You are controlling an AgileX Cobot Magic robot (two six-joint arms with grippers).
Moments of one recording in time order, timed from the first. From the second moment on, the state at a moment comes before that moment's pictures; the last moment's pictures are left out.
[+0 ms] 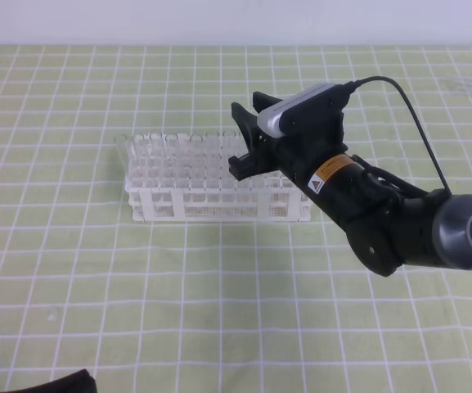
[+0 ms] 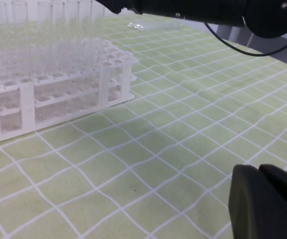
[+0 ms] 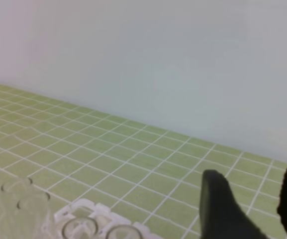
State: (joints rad) left arm -0.89 0.23 0.01 0.14 0.02 -0.22; right arm 0.60 1.94 -1.06 -0.07 -0.84 0.07
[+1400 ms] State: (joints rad) left arm -0.89 0.24 0.01 0.14 0.03 -0.22; right arm 0.60 0.63 -0.59 0.00 0.01 0.16
